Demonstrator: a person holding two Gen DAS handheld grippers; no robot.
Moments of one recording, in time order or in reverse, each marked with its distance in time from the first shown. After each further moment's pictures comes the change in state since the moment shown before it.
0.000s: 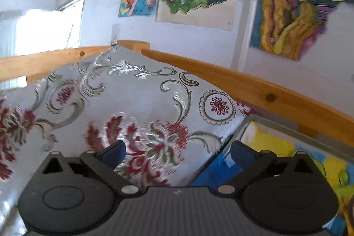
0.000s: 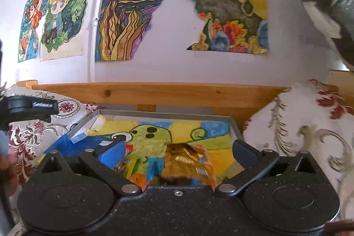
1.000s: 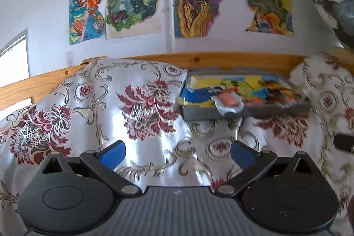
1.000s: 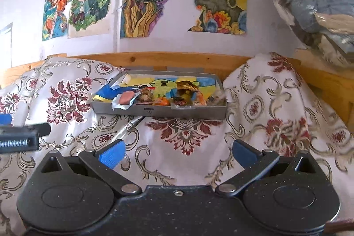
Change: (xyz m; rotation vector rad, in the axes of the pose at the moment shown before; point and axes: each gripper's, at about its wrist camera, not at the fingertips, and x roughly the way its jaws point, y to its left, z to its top) left arm -0.185 0.140 -0.098 0.374 -0.045 -0.379; right arm -0.216 0.016 -0.062 -0.005 0.127 -0.008
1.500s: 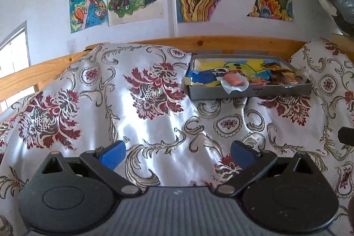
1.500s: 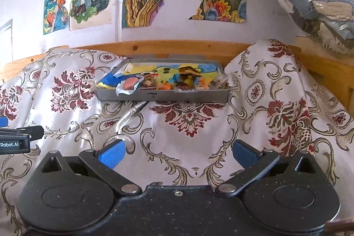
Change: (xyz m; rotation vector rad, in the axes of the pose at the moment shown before) left arm -0.007 0.017 -0.016 0.008 0.075 0.000; right arm -0.005 0.003 -0.014 0.004 0.055 0.016
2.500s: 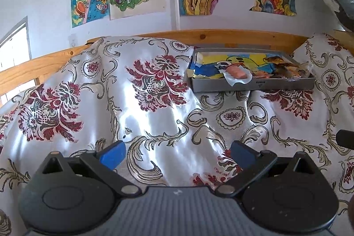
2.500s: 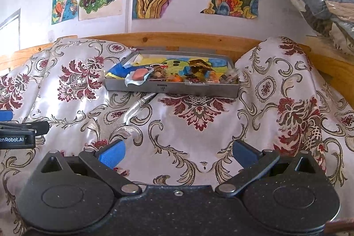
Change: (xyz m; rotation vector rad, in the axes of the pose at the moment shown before) left arm 0.002 0.003 -0.005 -0.001 0.020 0.007; right arm 0.006 0.007 -0.004 -0.043 0.032 0.036
